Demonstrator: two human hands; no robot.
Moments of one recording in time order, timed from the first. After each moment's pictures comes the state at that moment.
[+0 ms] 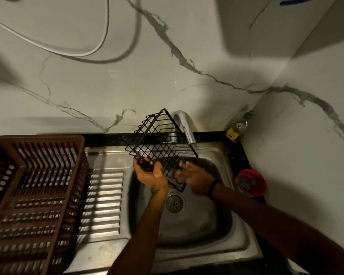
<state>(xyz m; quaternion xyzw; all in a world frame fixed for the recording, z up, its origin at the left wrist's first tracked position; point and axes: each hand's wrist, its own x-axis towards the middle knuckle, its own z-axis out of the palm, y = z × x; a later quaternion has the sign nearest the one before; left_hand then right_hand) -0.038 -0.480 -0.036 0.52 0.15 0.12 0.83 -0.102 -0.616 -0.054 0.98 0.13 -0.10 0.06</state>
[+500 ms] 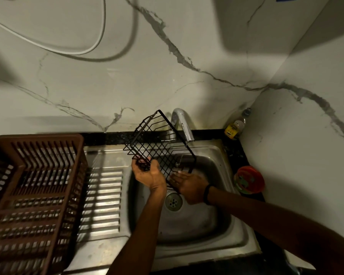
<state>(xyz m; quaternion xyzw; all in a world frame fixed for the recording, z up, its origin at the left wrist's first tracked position) -0.042 -0.476 -0.036 0.51 0.19 0.11 0.83 -0.114 -0.605 -0.067 0.97 0.19 -0.12 0.07</state>
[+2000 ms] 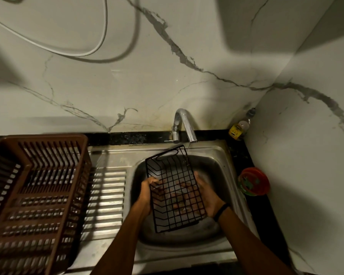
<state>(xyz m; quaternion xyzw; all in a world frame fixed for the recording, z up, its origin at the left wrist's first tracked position) -0.049 -0.411 -0.066 0.61 0.21 -0.40 0.65 -0.156 -0.592 -0.062 0.36 -0.37 -0.19 -0.84</state>
